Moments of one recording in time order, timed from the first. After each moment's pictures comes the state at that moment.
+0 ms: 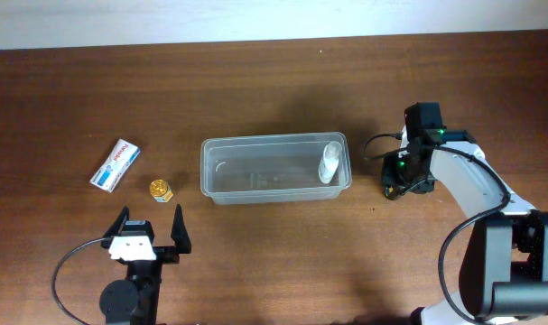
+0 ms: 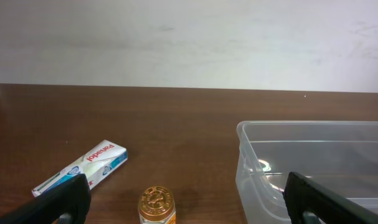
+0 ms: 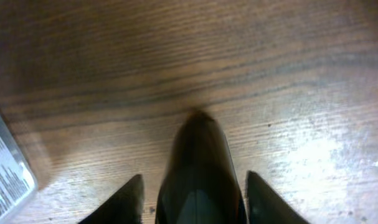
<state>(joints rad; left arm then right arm) 0.05 0.01 0.01 -0.07 0.06 -0.04 -0.03 1.73 1.11 -0.81 -0.04 0.21</state>
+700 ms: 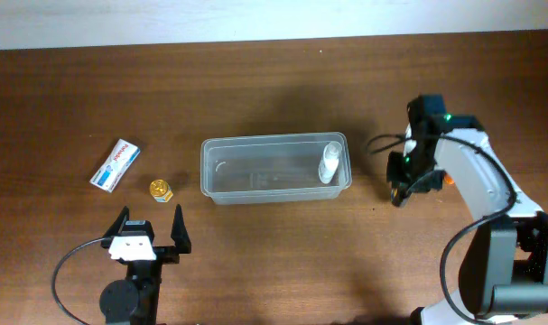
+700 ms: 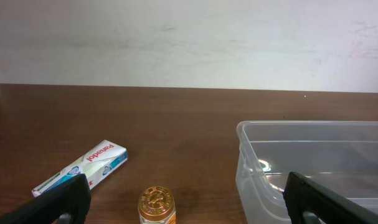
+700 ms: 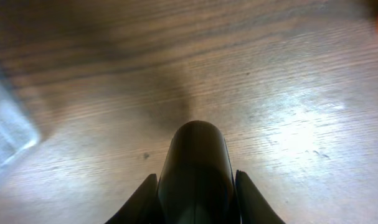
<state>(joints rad) 0.05 0.01 0.01 -0.07 0.06 -0.04 -0.03 1.74 1.27 -1.09 -0.02 0.21</state>
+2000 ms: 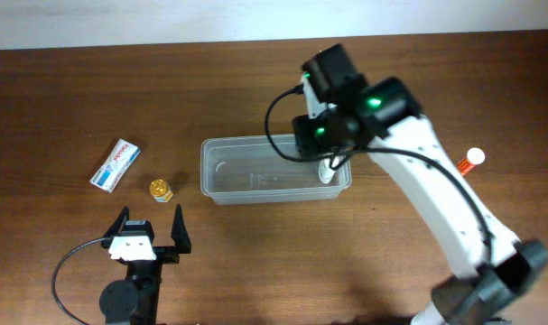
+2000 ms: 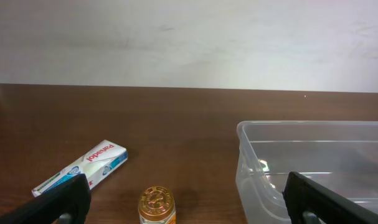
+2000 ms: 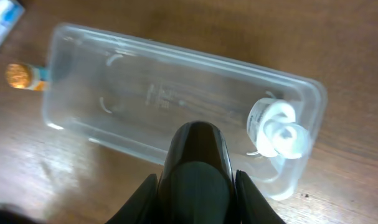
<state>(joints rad) 0.05 0.01 0.01 -0.07 0.06 -0.04 0.51 1.77 1.83 -1.25 -0.08 0.29</state>
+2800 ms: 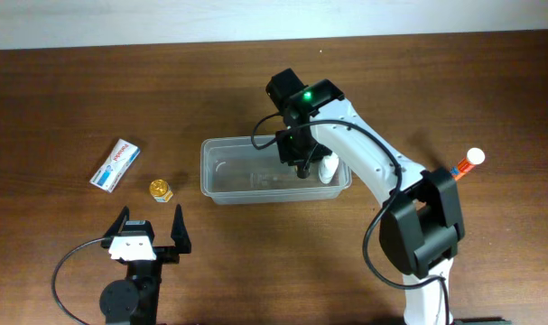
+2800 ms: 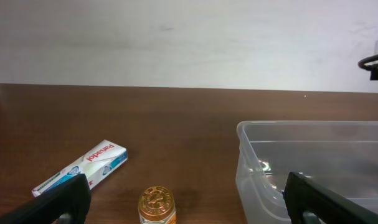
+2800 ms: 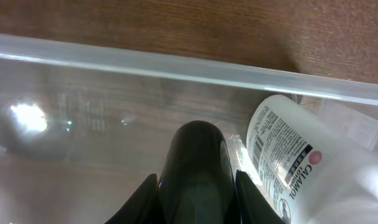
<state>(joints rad) 0.05 0.01 0.01 -0.07 0.06 -0.04 0.52 2.11 1.83 -1.20 0.01 0.40</state>
